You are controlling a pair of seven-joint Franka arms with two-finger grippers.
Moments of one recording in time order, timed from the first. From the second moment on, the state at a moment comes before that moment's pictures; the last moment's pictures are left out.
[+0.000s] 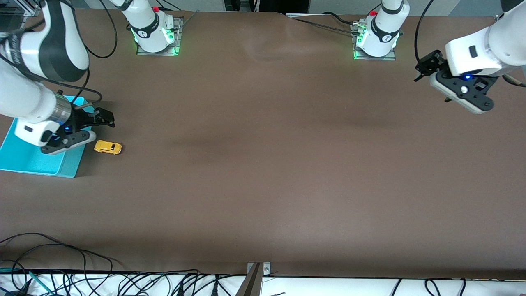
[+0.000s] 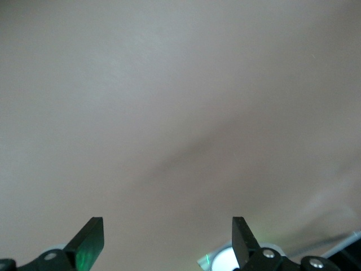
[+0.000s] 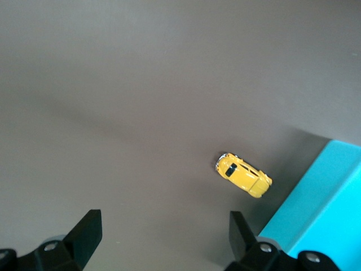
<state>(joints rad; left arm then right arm) -0.01 0.01 -0.10 -1.57 -0.03 1.46 0.43 0.06 0.15 -0.04 -1.88 0.00 1.92 -0.43</state>
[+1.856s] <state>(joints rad) 0.03 -0.10 -0.04 -1.69 -0.03 1.50 0.02 -0.25 0.46 0.04 -2.19 -0.02 2.67 -1.66</state>
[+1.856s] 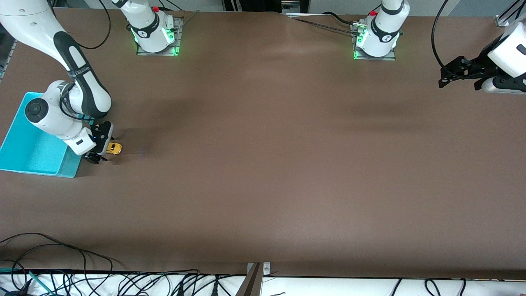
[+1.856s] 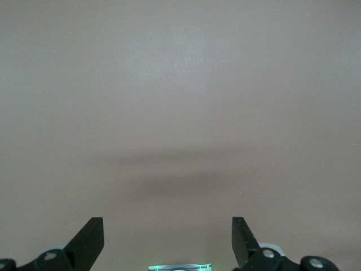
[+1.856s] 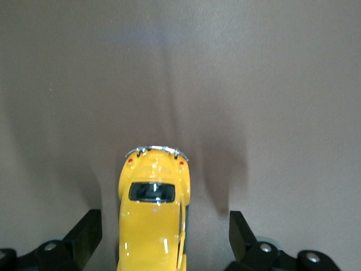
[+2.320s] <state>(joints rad) 0.03 -0.10 -0.04 -1.69 -0.03 1.50 0.02 -0.26 0.45 0.06 -2.18 -0.02 2.64 -1.66</state>
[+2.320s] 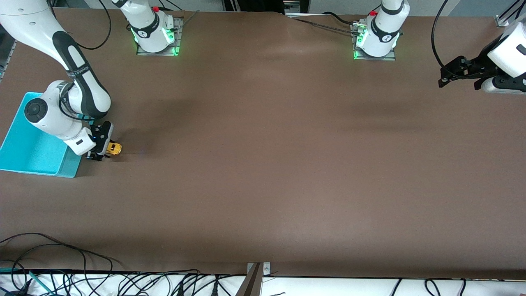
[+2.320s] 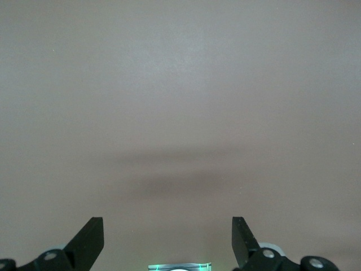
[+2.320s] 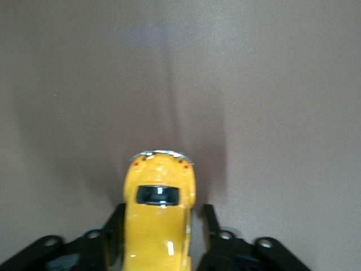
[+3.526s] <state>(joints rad) 0.02 -0.10 -0.04 -1.69 -0.03 1.48 0.02 -0.37 0.11 0.08 -2.16 -0.03 2.13 -1.99</state>
